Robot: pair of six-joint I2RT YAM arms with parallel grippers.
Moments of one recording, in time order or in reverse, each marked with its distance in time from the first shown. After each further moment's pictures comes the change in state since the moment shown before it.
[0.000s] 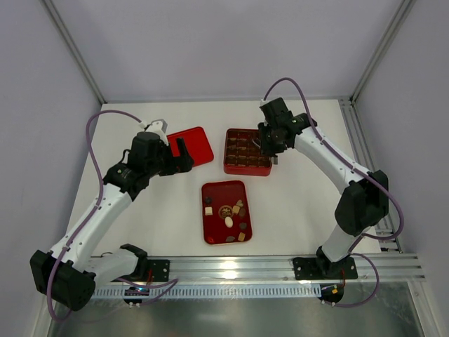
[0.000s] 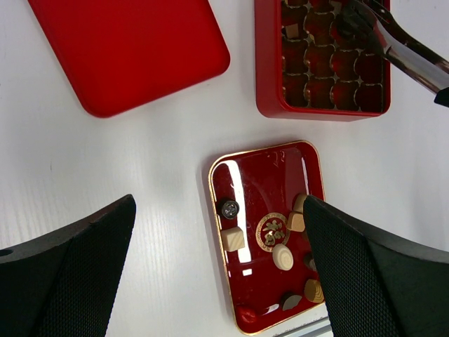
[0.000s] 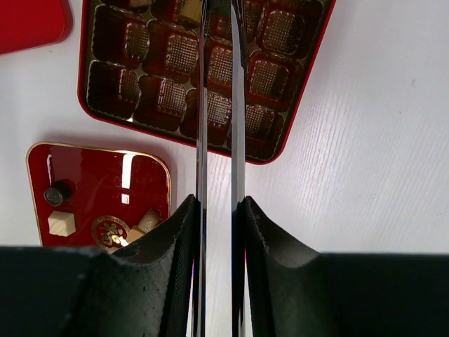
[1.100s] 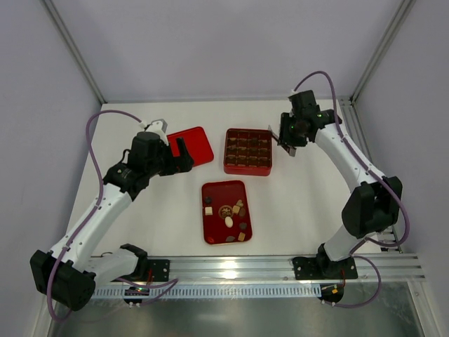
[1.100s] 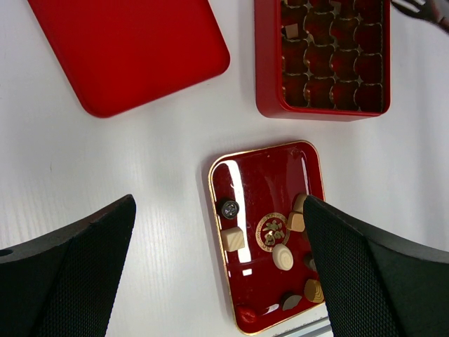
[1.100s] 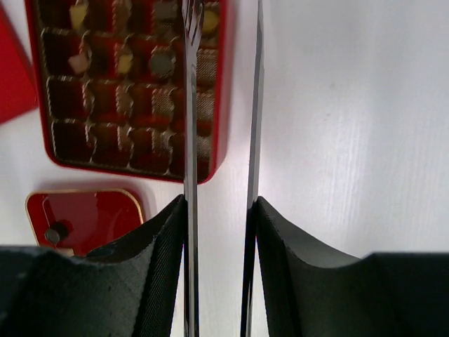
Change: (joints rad) left arm 0.000 0.000 0.000 0.000 0.001 0.000; right arm -0.154 -0.049 -0.039 0.023 -0.052 0.009
